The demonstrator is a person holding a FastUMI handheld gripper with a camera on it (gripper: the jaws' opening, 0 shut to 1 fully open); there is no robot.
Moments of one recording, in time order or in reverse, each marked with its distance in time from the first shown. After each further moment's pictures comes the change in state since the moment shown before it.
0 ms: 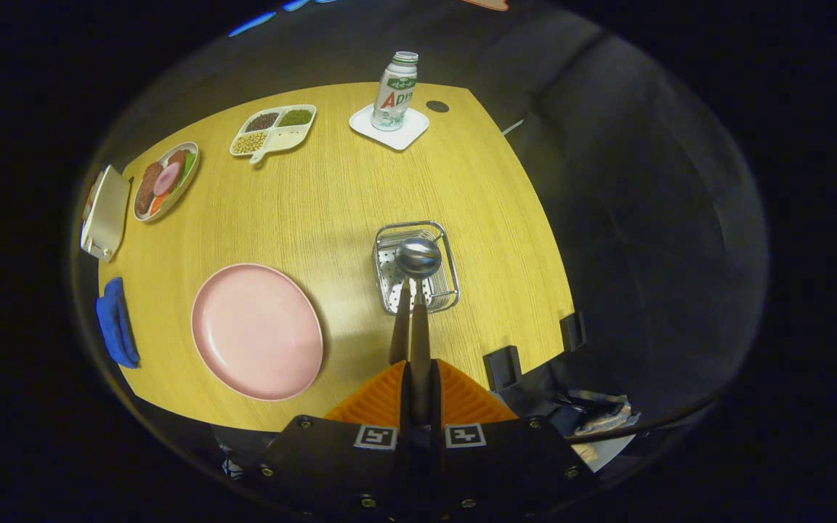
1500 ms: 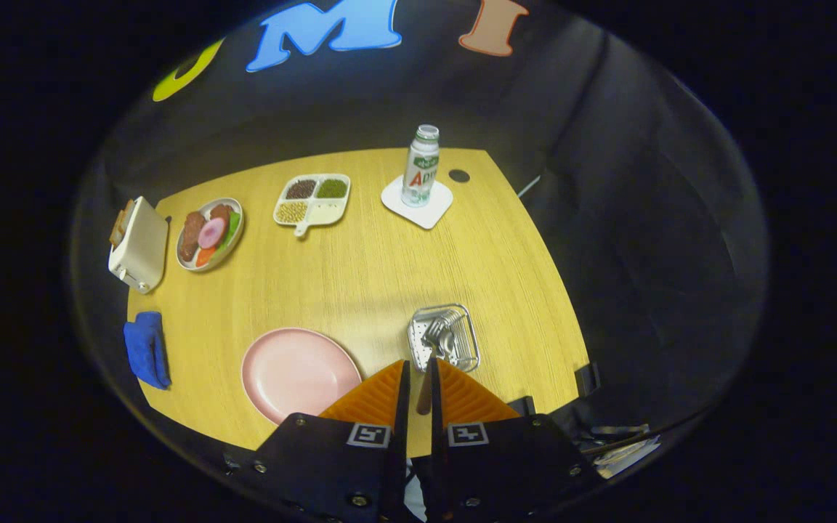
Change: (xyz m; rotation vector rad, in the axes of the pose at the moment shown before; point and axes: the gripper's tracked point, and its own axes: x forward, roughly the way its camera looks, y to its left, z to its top) arm -0.066 0.033 0.074 0.011 -0.388 0.120
